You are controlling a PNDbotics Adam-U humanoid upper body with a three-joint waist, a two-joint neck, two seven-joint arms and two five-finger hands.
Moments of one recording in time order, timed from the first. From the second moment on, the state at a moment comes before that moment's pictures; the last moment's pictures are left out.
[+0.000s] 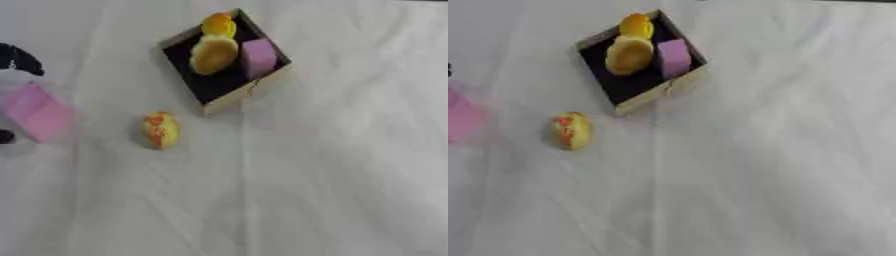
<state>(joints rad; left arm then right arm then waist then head) -0.56 1.04 -0.14 -1.54 -0.53 -0.43 -0.46 -0.49 -0.93 -0.03 -1.99 -0.29 -0.13 0.00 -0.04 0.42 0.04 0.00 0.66</state>
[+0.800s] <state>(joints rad) -0.63 0.98 -0.18 -1.41 -0.68 -0.46 -0.47 -0.48 -0.91 -0.03 -1.99 -0.30 -0.11 0.01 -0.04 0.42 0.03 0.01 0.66</state>
